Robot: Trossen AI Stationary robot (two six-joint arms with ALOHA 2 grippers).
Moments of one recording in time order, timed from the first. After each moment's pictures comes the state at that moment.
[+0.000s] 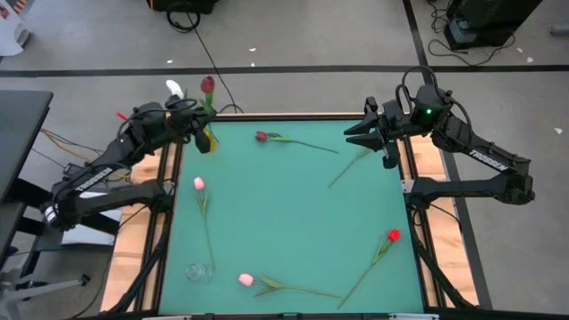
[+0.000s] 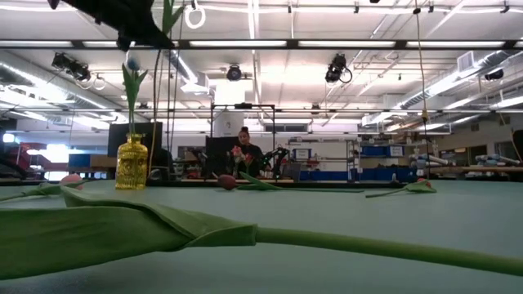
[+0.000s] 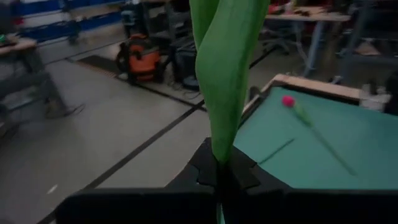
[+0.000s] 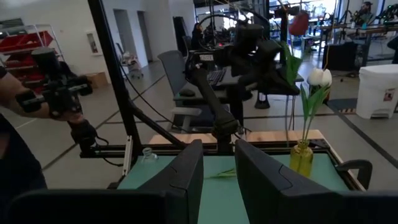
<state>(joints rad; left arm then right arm) 0.66 0.71 0.82 -0.30 -0.02 0.07 -0.47 0.91 1.10 -0.23 -0.65 0.09</state>
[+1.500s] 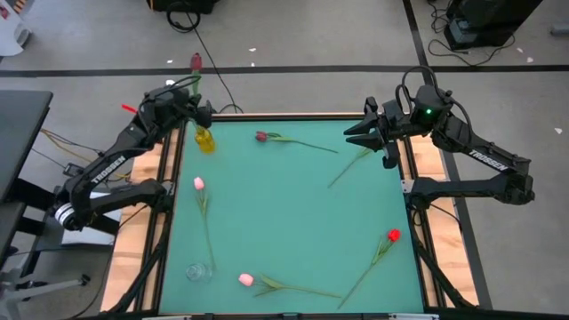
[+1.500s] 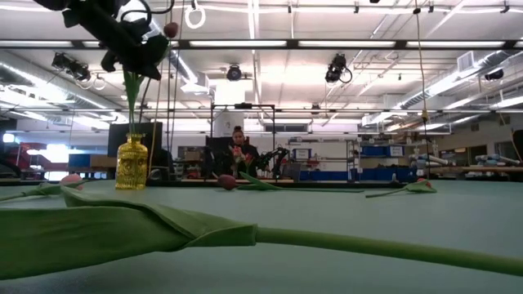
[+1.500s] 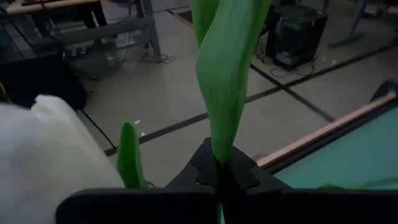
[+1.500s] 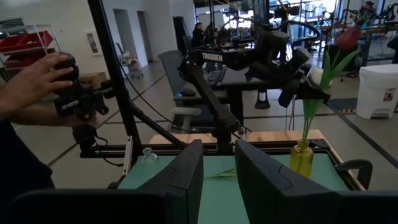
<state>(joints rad) 0.91 0.85 0.81 -0.27 -0.21 -0.04 -0.47 0.91 1.10 -0.23 -0.65 0.09</state>
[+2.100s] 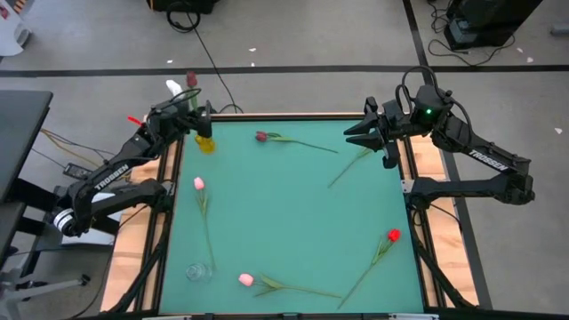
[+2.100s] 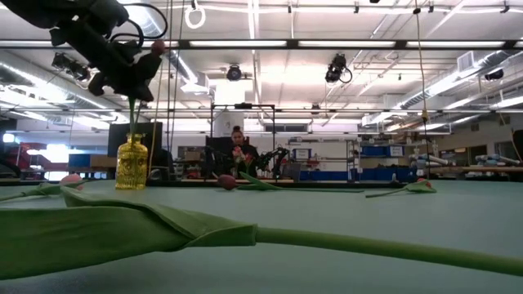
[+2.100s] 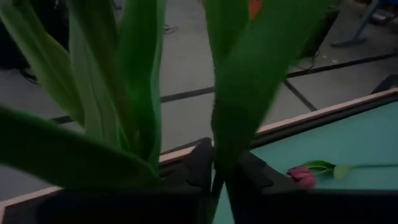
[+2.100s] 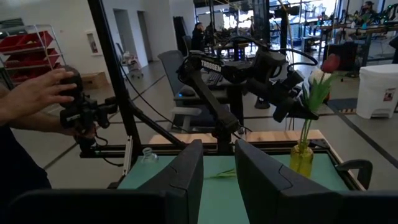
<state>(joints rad) 0.91 0.78 0.63 -0.24 -0.20 -0.21 -0.47 0.91 1.10 -0.23 -0.65 0.09</state>
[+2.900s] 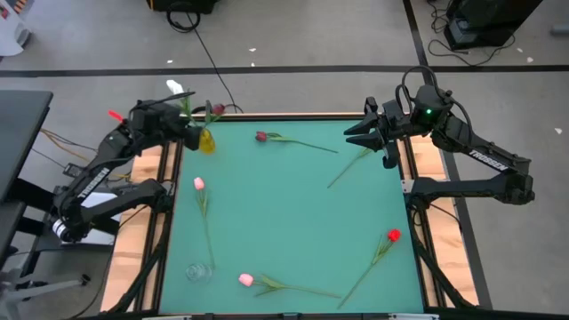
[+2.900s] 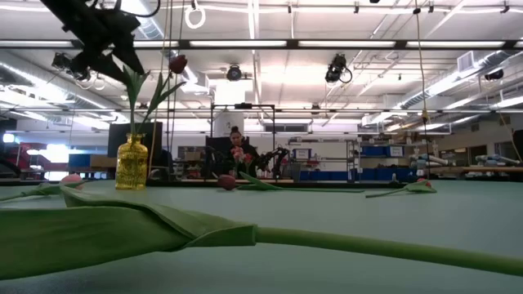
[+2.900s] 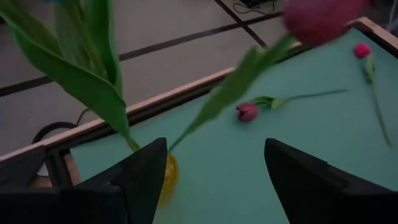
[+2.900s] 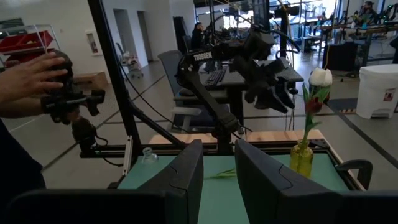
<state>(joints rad) 0.89 0.69 0.89 -0.79 0.00 -0.19 -0.47 0.91 1.10 -0.23 -0.65 0.09</state>
